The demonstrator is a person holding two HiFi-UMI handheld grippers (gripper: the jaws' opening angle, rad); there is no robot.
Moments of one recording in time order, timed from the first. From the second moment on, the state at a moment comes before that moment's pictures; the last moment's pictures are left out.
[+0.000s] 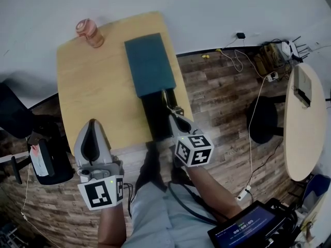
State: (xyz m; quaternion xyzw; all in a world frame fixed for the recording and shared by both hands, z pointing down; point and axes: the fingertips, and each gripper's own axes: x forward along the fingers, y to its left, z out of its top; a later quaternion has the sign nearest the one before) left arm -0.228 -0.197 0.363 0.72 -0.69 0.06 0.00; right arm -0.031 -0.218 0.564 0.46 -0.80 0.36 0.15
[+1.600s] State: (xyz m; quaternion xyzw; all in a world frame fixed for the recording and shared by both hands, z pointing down) left arm -0.247 -0.225 0.365 0.74 -0.67 0.06 0.01; right arm -0.039 -0.221 0.586 0.47 -0.71 0.51 0.12
